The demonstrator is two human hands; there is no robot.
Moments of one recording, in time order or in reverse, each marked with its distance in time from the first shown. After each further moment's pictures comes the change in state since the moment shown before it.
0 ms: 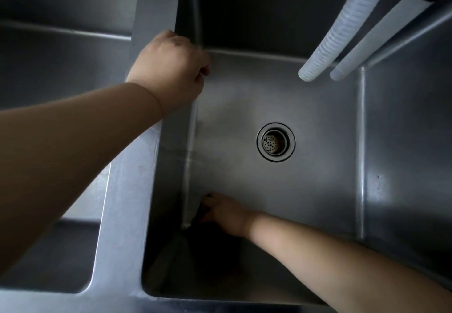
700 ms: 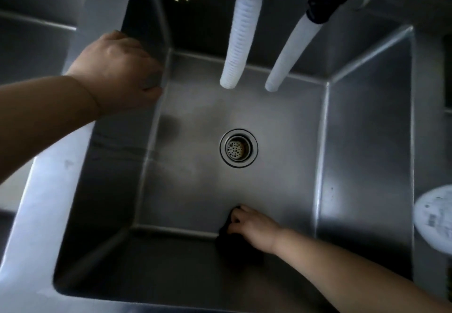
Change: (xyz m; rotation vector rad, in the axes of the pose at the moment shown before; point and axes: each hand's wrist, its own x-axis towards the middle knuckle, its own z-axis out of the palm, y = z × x) left_hand 0.003 0.022 -0.010 0.181 -0.156 0.067; right_hand -0.162 0.066 -0.018 0.113 -0.092 0.394
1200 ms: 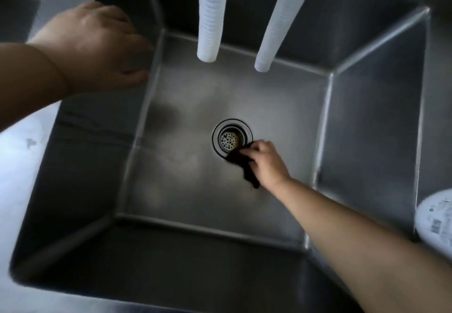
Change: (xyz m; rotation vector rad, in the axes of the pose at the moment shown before) left_hand 0.002 0.007 0.002 0.041 -0.101 0.005; right_hand 0.037 0.061 -0.079 0.010 0.567 0.144
